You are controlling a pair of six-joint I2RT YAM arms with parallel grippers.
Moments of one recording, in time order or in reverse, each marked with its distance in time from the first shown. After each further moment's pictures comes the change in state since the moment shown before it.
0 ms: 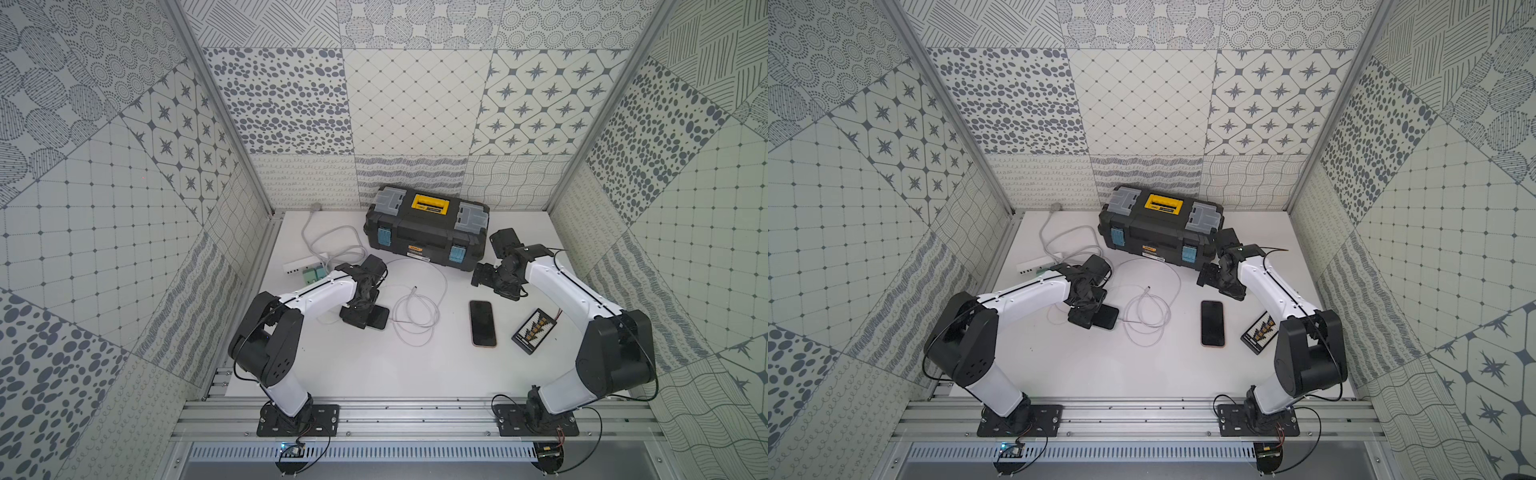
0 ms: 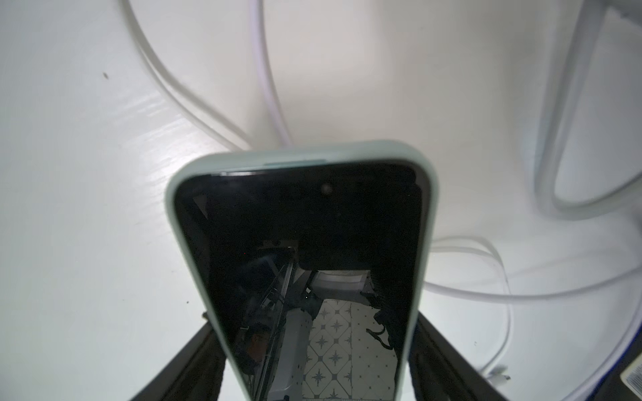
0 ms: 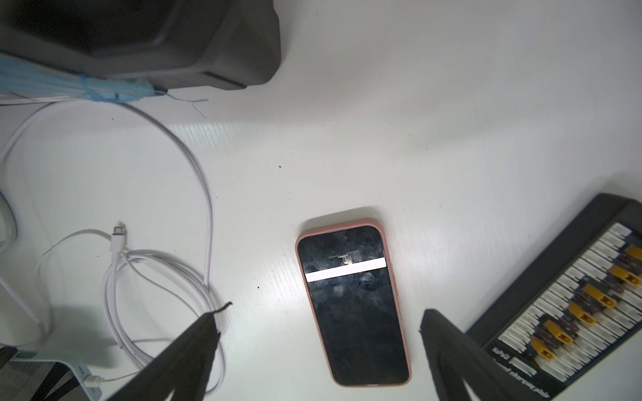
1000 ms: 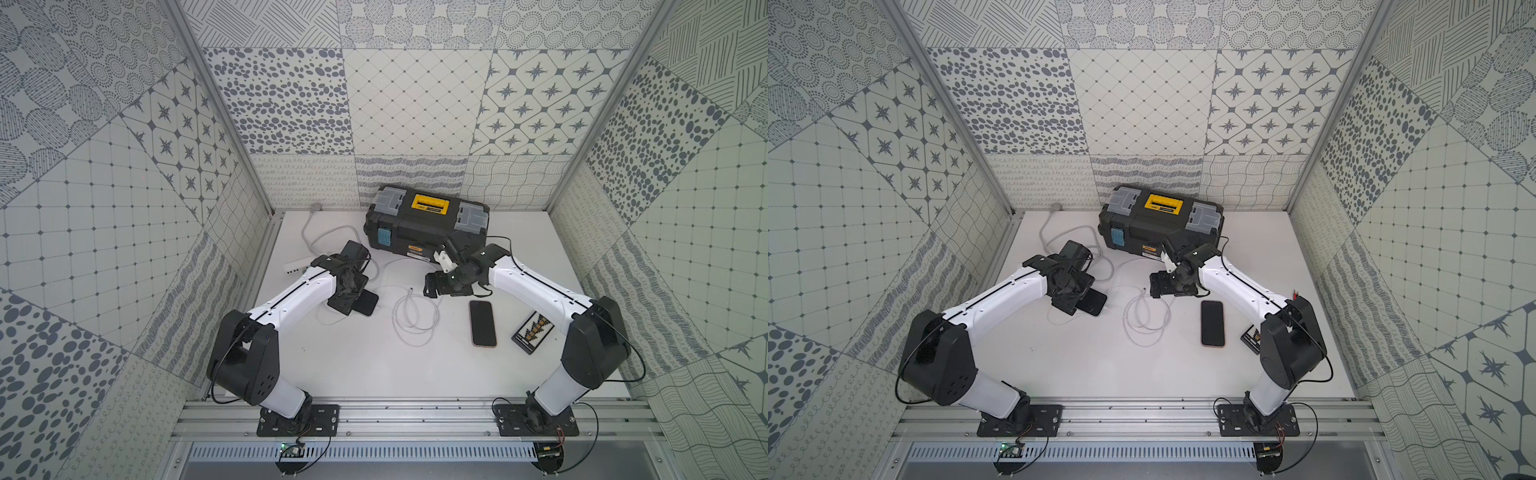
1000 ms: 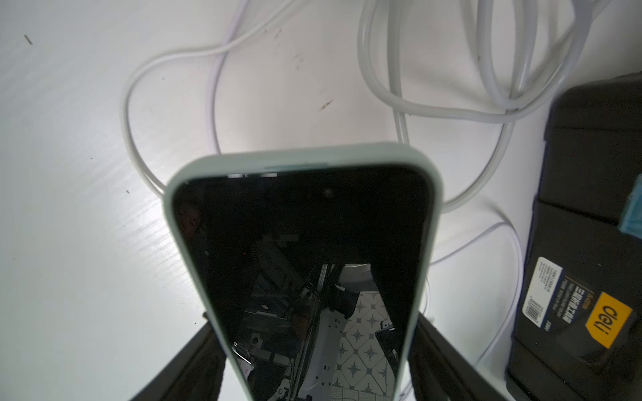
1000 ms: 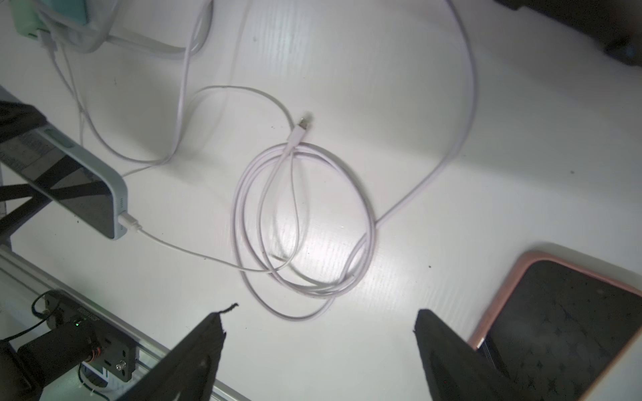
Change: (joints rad) left arm 0.121 -0.115 0.044 -0.017 -0.011 0.250; right arm 0.377 0.122 0.153 0.053 -0.195 -0.193
